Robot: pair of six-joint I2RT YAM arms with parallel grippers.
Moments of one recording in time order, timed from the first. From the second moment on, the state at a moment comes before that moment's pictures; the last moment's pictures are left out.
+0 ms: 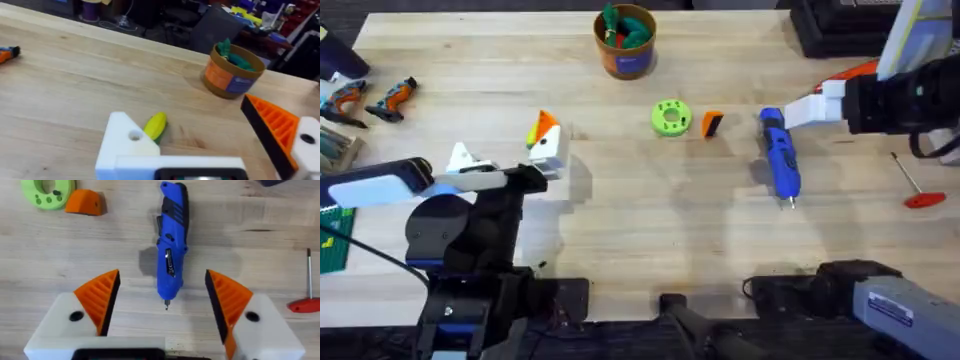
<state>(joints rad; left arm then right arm) -0.01 0.01 0.01 -0.08 -0.03 -0.27 0.00 1.13 1.14 -1.18 -0.03 0.00</state>
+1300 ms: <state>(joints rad) -0.01 0.01 0.01 -0.09 0.91 0.03 0.00 1.13 1.14 -1.18 -0.03 0.00</state>
